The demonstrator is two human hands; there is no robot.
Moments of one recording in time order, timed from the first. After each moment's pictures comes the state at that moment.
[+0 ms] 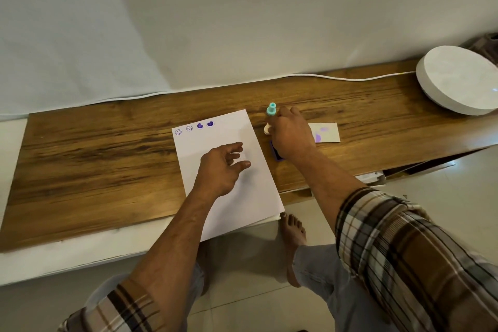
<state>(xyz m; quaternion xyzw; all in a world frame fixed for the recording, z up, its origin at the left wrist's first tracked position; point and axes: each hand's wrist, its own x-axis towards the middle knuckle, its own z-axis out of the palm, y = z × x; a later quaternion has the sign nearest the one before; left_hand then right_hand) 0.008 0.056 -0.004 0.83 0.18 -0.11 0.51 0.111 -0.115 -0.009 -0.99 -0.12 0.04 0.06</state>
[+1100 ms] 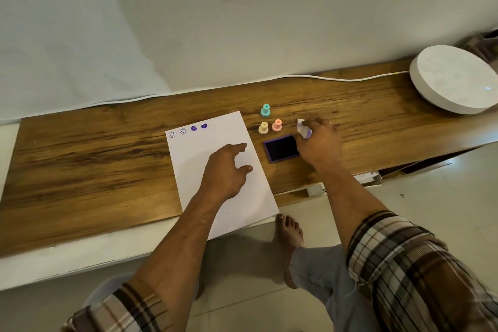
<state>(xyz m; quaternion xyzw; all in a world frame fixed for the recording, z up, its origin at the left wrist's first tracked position) 0.015 0.035 -0.016 0.91 0.13 -0.09 0.39 0.104 -0.192 -0.027 -0.98 0.08 0.04 0.18</state>
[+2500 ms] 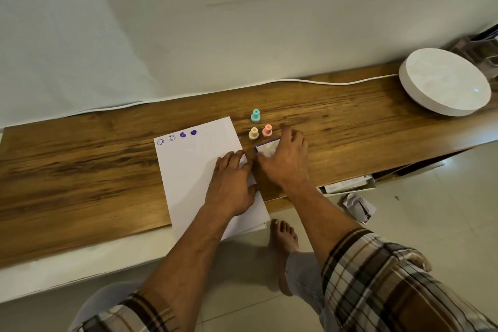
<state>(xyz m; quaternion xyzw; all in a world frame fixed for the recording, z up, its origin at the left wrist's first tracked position) 0.016 0.004 -0.039 0.97 -0.03 -0.14 0.19 0.068 -0.142 -0.030 -0.97 0.06 0.02 0.25</state>
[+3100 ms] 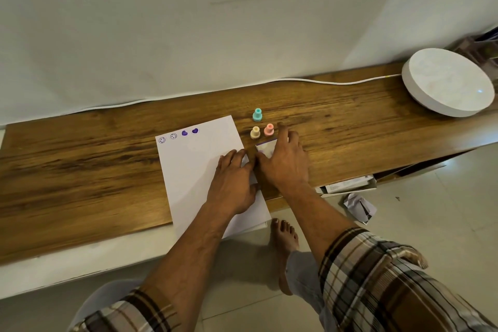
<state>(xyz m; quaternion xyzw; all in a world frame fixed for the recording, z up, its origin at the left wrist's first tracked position) 0.018 0.003 -0.040 0.97 -0.03 -0.14 0.19 0.064 -0.134 -0.030 -0.98 0.04 0.02 0.20</state>
